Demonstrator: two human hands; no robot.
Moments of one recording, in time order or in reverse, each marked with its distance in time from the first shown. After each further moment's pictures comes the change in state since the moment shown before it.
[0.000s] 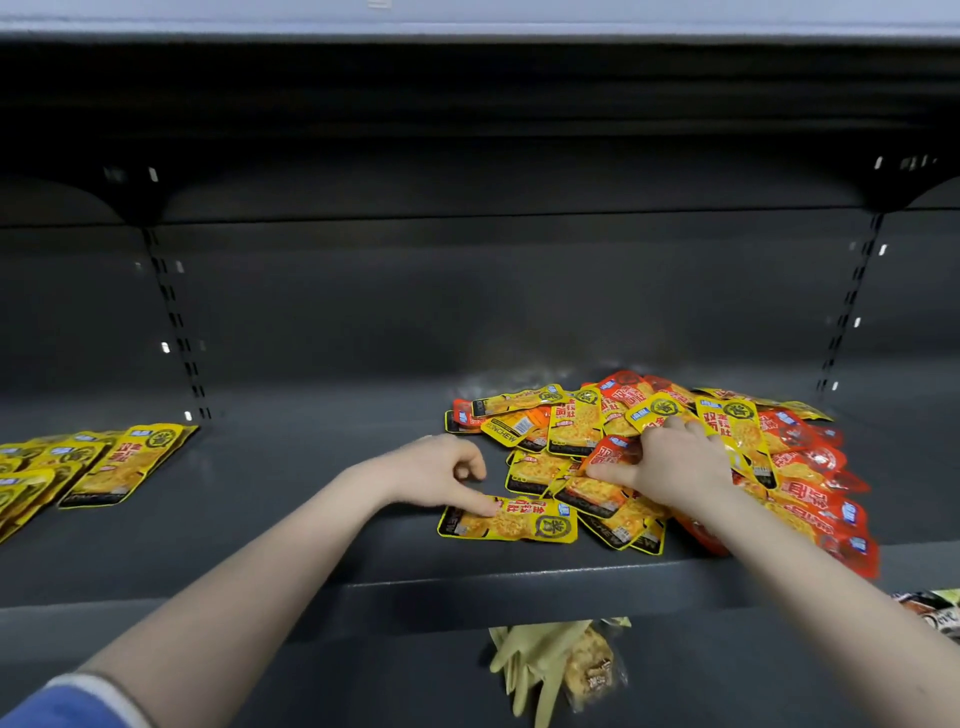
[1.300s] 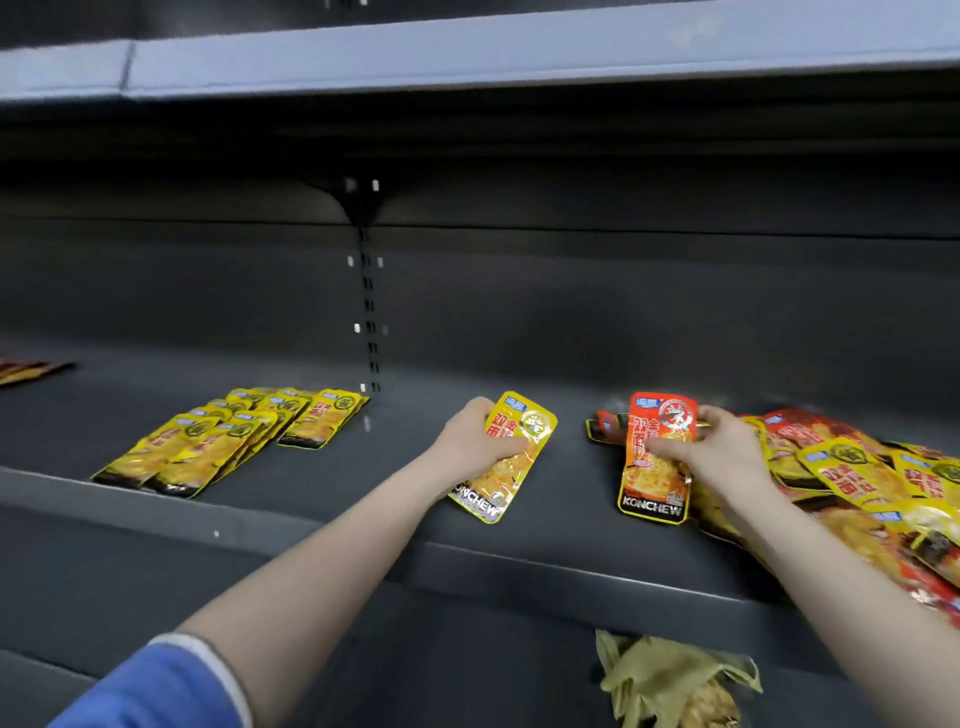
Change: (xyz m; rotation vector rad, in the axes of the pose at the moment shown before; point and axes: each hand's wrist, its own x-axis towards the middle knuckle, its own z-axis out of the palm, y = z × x) left_hand -0.085 -0.055 -0.021 -0.641 0.535 -0.414; right_hand -0.007 -0.111 -0.020 1.183 0.085 -0.078
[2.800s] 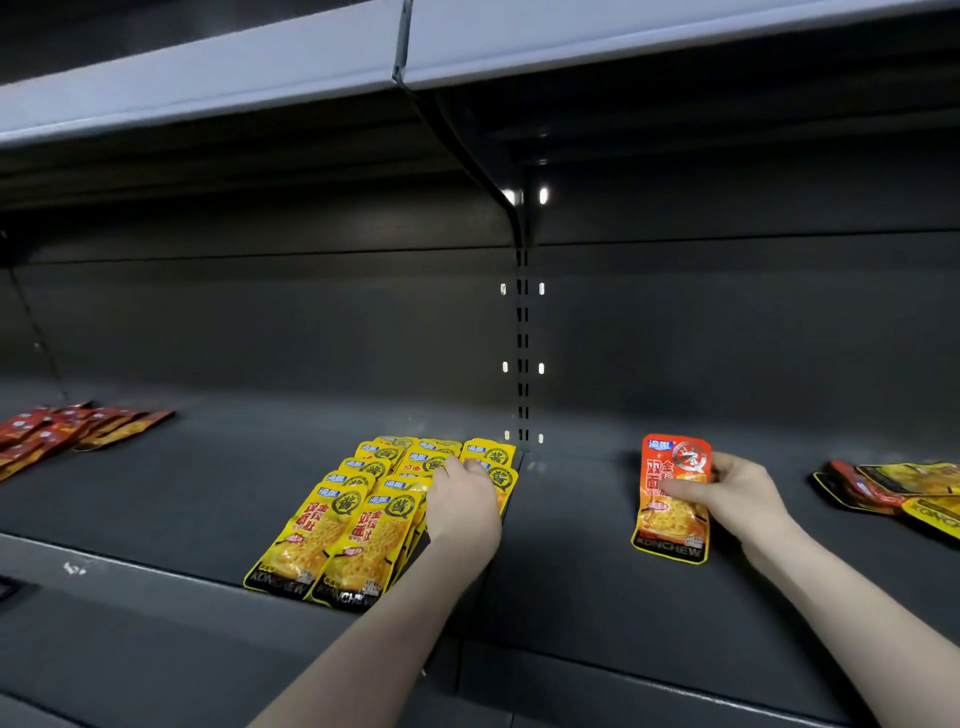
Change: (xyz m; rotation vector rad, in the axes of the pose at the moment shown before) left_hand 0.065 -0.152 -0.148 1.043 0.234 -0.165; right_hand 0.015 -0.054 0.216 0.283 -0.183 0.123
